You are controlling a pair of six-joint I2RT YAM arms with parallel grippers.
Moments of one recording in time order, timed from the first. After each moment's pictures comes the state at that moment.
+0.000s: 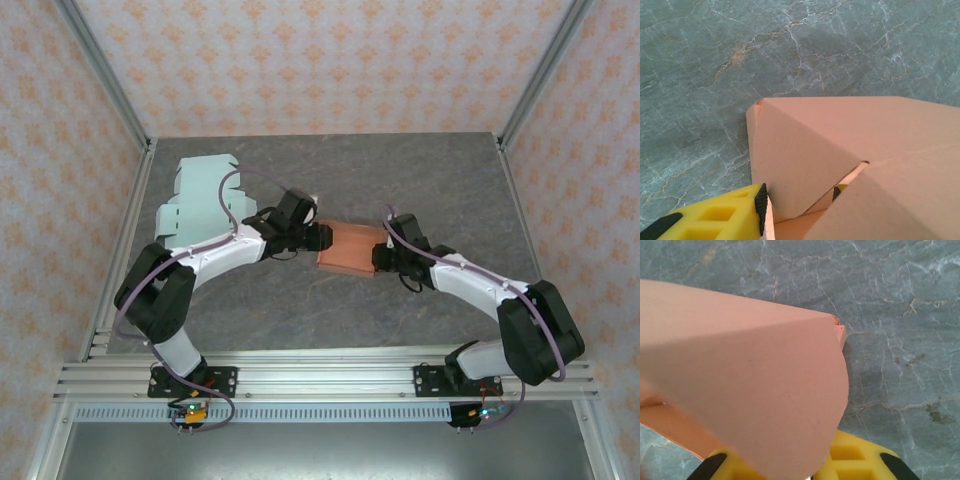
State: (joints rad) left arm -0.60 1.69 1.10 -0.28 0.13 -0.56; right arm 0.49 1.36 0.69 -0.25 -0.04 0.46
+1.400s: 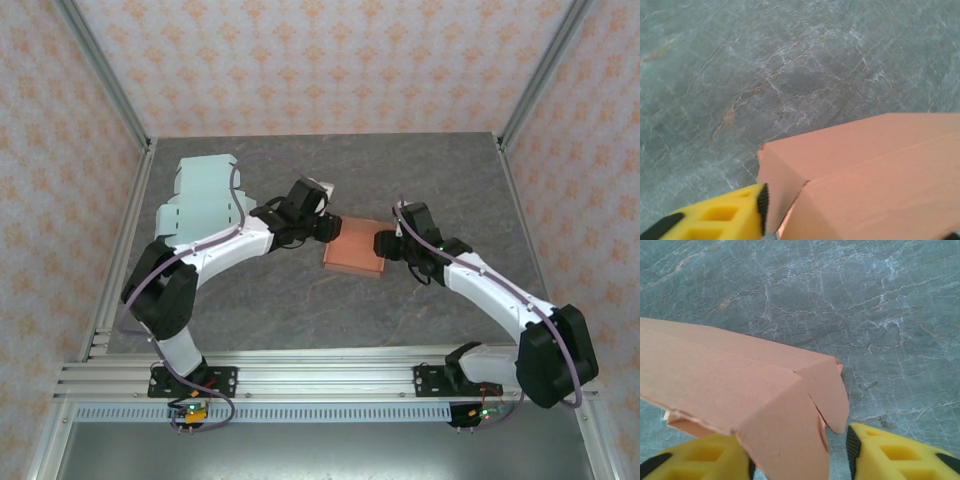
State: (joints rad) left arm -0.63 1.72 1.25 -0.33 0.04 -0.36; right arm 0.47 1.24 0.80 -0.40 0.03 0.40
